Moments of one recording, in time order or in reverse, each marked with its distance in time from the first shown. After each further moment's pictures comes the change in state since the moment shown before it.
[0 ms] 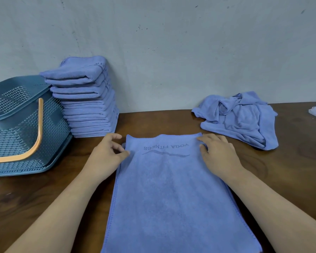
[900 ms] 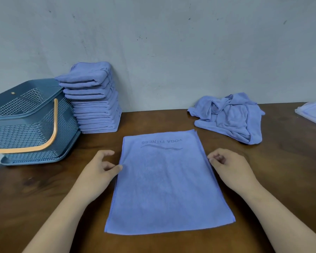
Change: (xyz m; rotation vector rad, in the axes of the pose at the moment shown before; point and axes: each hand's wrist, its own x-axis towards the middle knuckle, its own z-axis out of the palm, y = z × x) left_hand -0.097 -0.001 -0.024 -0.018 -0.054 -0.128; right_hand -0.080 0.036 -0.042 0.375 -0.036 0.117
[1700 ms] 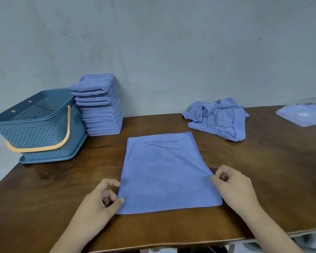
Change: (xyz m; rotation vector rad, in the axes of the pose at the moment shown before) left_hand -0.119 -0.026 -0.004 0.000 -0.064 0.201; right_hand -0.104 -0.003 -0.018 -0.003 0.113 0.068
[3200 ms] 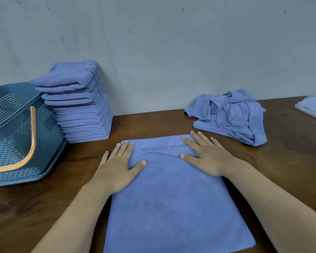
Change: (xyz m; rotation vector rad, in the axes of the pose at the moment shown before) left_hand 0.211 0.010 0.042 0.618 -0.201 0.027; right_hand 0.186 -0.024 0.083 -0.513 -0.472 -0.304
